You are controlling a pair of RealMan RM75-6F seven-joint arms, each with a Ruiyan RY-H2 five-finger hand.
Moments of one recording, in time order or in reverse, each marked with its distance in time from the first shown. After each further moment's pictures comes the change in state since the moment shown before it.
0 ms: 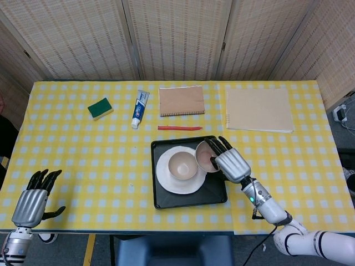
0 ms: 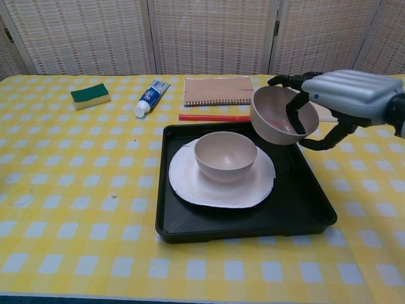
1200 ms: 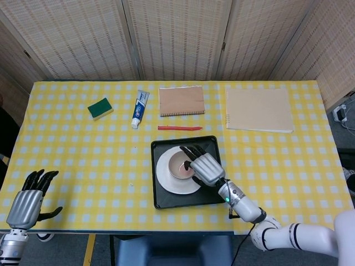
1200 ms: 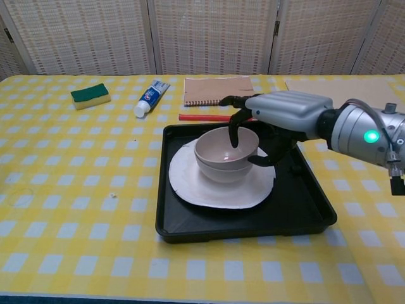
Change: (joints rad) left arm 0.012 0.035 0.003 -0.018 0.017 0.019 -0.045; right arm 0.117 -0.111 0.008 -0.022 0.139 -0.068 -0.029
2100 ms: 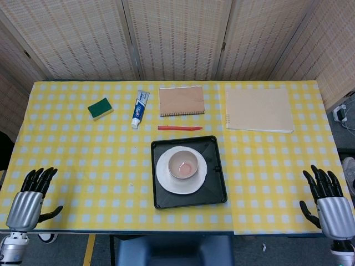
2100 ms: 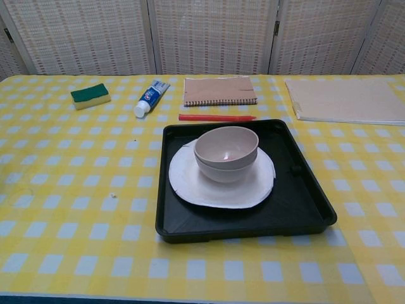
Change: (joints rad) left arm 0.025 -0.039 0.000 0.026 0.073 0.092 0.047; right arm -0.706 0.308 -0.277 0.083 -0.361 0.852 0.332
